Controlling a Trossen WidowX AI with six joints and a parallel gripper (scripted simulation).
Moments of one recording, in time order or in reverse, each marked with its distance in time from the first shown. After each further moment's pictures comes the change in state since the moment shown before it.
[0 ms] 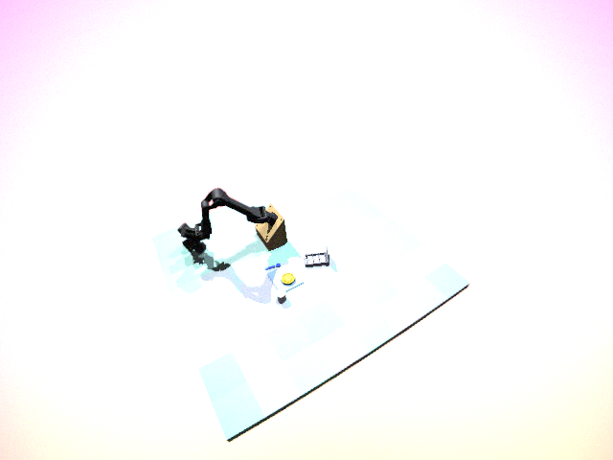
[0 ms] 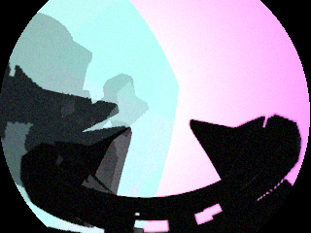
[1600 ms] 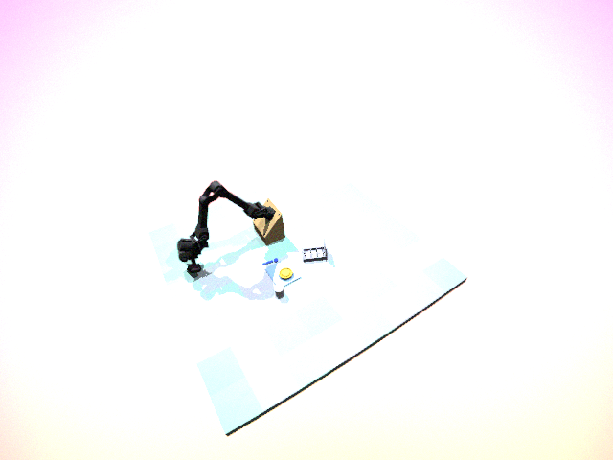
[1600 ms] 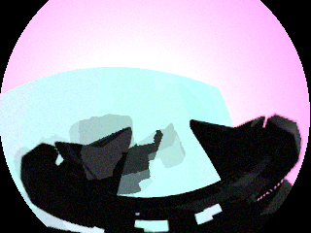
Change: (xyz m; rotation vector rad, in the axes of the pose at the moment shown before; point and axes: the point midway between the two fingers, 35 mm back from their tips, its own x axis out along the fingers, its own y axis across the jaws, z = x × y) arm -0.106 0.076 0.143 0.691 -0.174 0.384
